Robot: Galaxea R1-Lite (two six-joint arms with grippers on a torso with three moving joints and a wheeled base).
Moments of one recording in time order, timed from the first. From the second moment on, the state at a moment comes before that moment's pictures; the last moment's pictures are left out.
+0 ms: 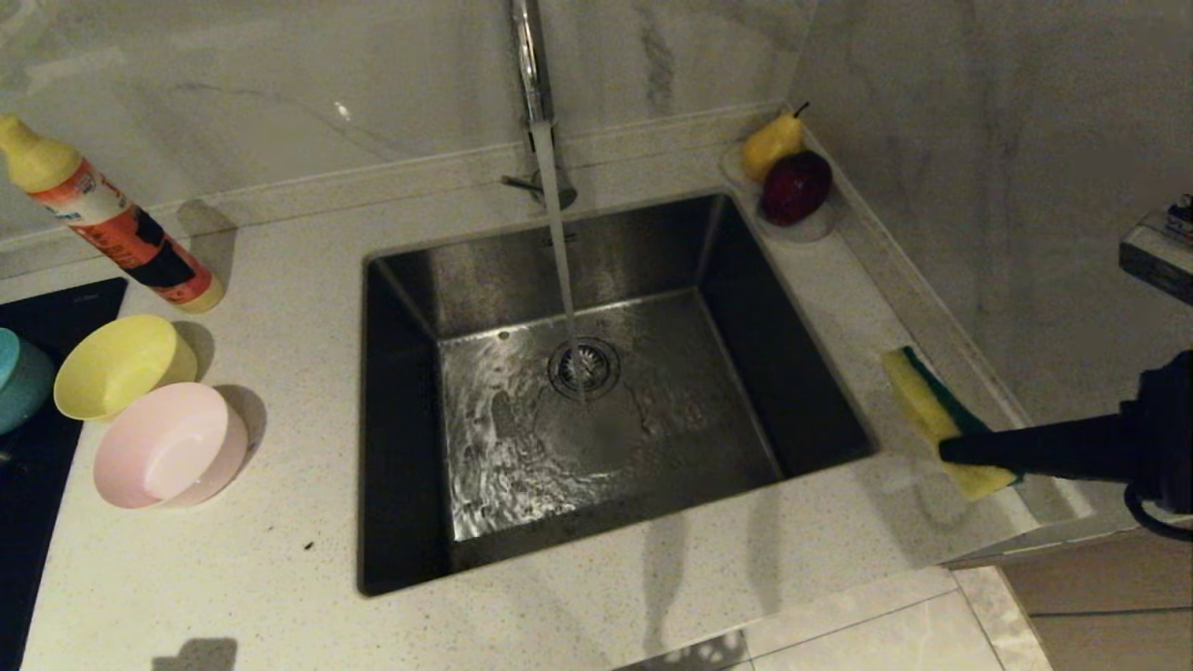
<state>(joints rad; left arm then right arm) -0.02 0.00 0.00 -0.07 0.02 0.00 0.46 1.21 -1.13 0.42 0.37 0.40</state>
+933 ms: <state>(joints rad) -0.02 0.00 0.00 -0.07 0.02 0.00 0.51 1.16 -0.66 0.10 -0.22 -0.14</state>
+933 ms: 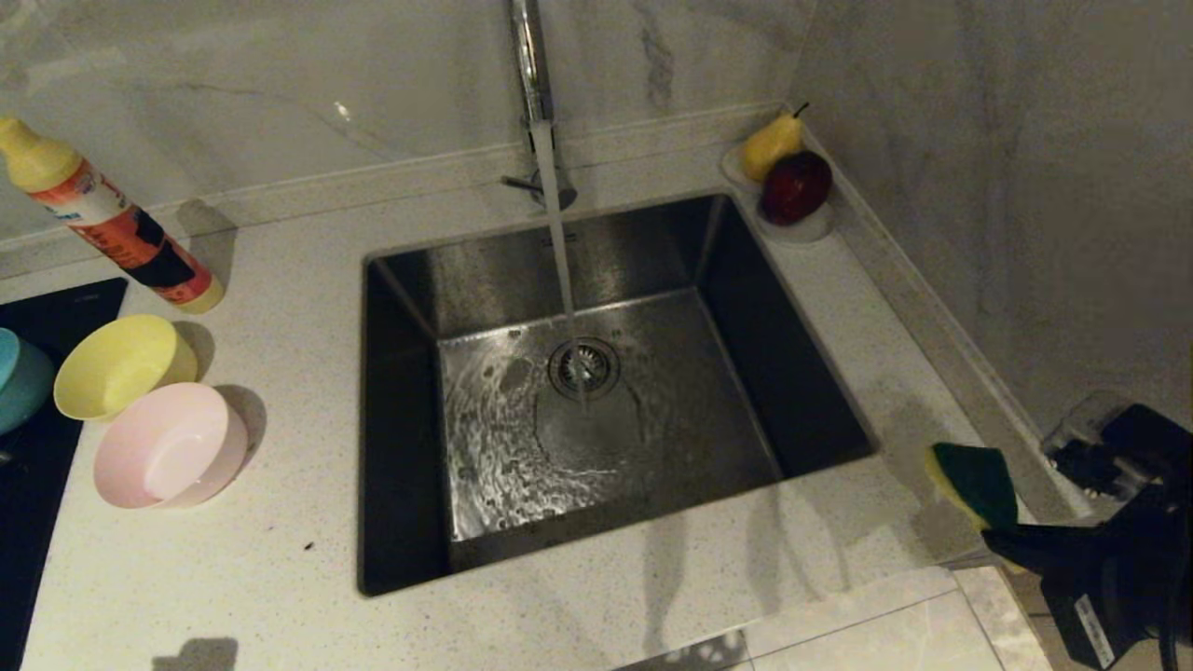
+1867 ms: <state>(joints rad) -0.02 0.00 0.00 -0.07 0.02 0.00 0.28 1.46 -0.63 -0.29 -0.16 -0.28</state>
